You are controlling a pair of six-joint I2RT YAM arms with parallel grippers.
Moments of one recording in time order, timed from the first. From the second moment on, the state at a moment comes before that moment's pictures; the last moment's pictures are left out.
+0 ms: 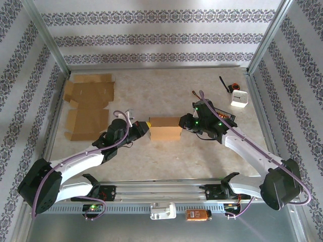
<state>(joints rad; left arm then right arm) -0.61 1.17 0.46 0.34 0.17 -1.04 0.51 1.21 0.88 -0.49 -0.23 0.82</state>
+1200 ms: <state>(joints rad) -0.85 1.37 0.48 0.09 0.24 -1.23 0.69 1.19 0.59 -0.53 -0.28 0.94</state>
